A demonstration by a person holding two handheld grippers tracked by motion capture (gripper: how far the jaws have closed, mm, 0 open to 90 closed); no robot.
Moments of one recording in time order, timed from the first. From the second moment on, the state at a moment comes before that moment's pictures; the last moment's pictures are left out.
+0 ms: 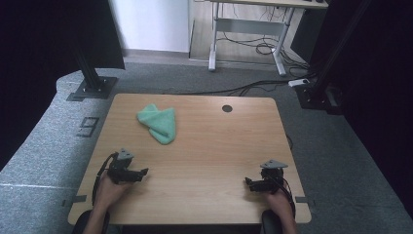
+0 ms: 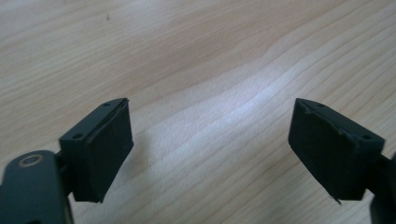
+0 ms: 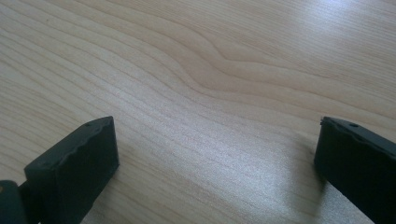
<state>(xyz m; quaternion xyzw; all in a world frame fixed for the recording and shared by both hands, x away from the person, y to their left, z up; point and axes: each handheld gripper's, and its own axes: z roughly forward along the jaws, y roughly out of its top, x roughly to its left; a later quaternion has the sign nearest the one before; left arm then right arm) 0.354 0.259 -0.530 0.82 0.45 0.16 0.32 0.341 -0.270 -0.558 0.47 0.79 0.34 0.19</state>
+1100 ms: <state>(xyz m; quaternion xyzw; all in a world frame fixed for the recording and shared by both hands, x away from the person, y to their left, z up) 0.398 0.234 -0.508 0.81 0.43 0.13 0.38 0.341 -0.270 -0.558 0.47 0.79 0.34 0.19</state>
